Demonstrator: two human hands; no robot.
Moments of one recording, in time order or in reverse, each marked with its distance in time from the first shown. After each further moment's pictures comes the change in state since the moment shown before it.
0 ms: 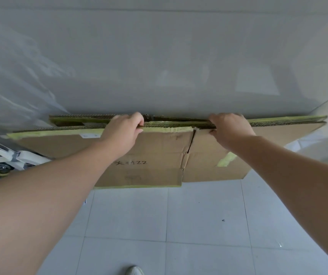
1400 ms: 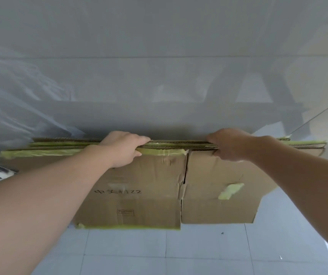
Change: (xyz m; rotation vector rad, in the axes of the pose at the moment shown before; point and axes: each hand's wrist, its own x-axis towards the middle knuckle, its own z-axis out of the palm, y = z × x) left_hand 0.039 0.003 -0.025 0.196 -0.381 0.091; right_hand 0.010 0.028 -0.046 -0.050 -0.352 -0.173
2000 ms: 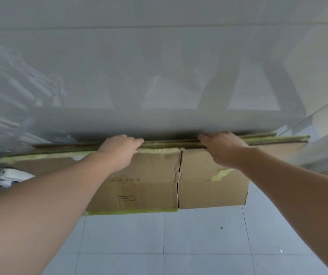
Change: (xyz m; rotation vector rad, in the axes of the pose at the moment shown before) left_hand 0.022 0.005 0.052 0.076 -0.008 -0.007; right_hand 0.027 0.001 0.070 -0.037 0.172 -0.027
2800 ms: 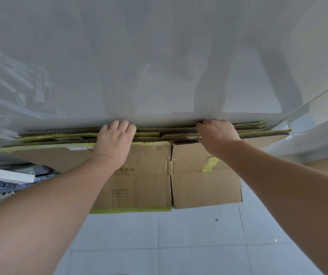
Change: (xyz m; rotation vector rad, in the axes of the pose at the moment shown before) left_hand 0.019 0.032 0.026 0.249 0.300 -0.090; right_hand 0.016 0.007 0.021 -0.076 0.055 0.171
